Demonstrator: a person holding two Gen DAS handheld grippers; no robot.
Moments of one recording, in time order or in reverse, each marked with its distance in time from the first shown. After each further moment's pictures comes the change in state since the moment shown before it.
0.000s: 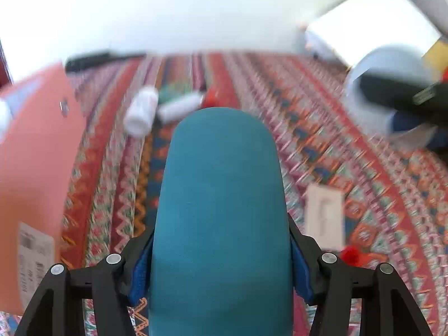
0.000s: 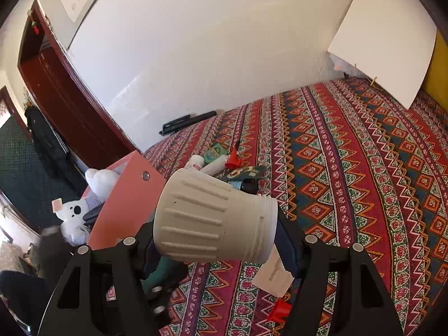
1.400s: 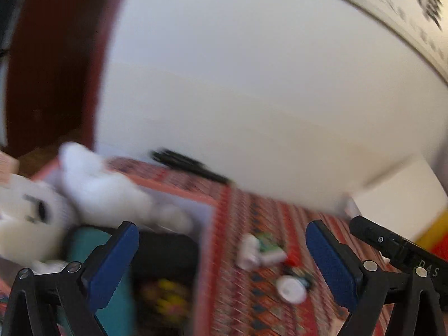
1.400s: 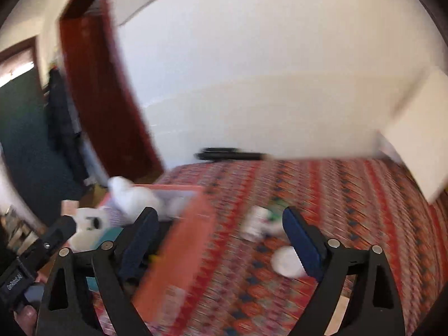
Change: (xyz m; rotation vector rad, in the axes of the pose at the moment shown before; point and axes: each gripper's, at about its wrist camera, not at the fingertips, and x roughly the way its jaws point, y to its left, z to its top) left arm -0.147 0.165 0.028 -0.324 -0.388 0.013; right arm 0.014 0.164 0.033 -0.233 -0.115 -0.081
